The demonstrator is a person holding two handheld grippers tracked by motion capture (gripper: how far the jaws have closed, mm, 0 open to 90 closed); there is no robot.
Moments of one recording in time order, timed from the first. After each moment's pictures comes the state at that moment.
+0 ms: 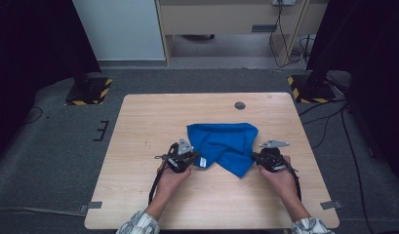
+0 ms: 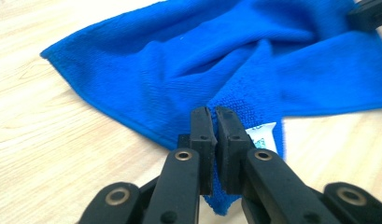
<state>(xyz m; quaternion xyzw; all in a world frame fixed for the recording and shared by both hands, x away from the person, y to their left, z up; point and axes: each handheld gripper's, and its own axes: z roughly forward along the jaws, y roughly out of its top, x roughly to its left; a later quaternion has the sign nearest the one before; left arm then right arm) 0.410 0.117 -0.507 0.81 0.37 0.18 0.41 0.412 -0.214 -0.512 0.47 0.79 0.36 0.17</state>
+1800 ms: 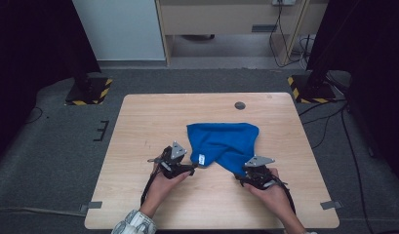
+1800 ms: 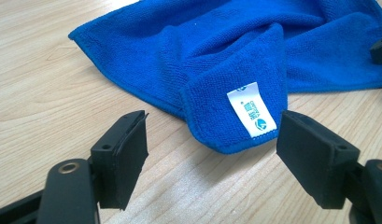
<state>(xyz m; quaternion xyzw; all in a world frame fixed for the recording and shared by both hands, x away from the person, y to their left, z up) 0.394 0.136 -0.508 0.81 0.37 0.19 0.41 0.367 -0.175 -0.531 0.38 0.83 0.37 0.15</state>
